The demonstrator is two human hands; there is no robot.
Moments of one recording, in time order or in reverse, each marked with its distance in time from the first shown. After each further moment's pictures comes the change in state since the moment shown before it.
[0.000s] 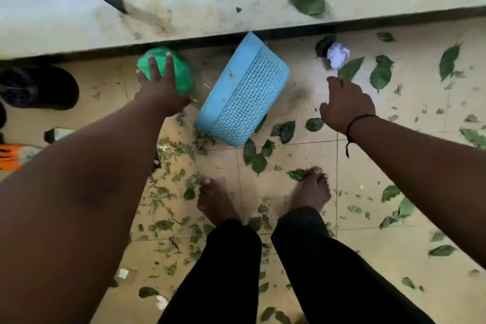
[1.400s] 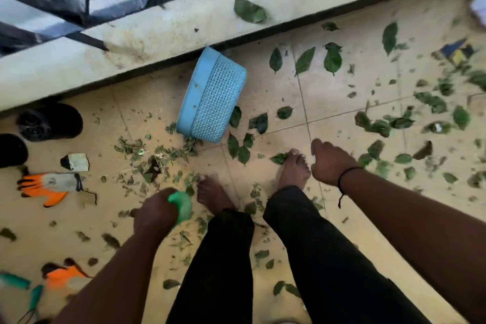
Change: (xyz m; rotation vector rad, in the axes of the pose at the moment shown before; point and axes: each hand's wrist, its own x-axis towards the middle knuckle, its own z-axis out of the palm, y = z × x) left_hand -0.265 0.022 0.018 -0.249 -0.240 -0.271; right_hand -0.166 0.042 -0.005 0.171 -0.435 0.083
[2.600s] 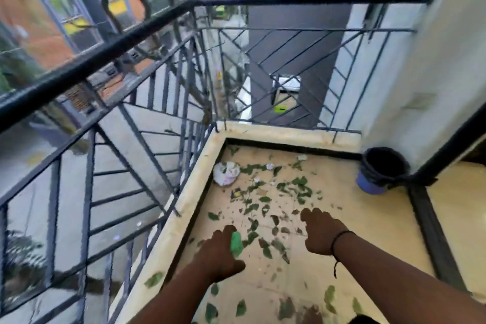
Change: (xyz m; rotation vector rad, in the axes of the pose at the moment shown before) left_hand -0.482 0.183 -0.108 0.990 0.159 1.438; right_hand -0.562 0.072 0.036 0.670 0.624 0.548
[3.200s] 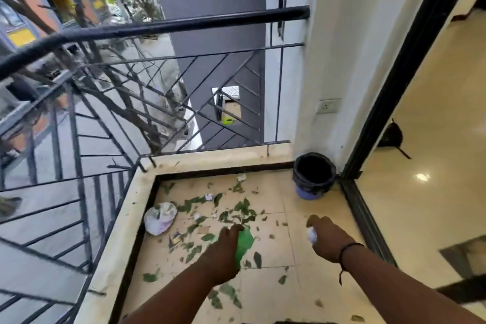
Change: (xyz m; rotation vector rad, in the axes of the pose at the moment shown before) left_hand 0.180 0.257 0.005 0.143 -0.096 0.369; right_hand 0.036 0.287 -0.019 0.391 0.187 0.273
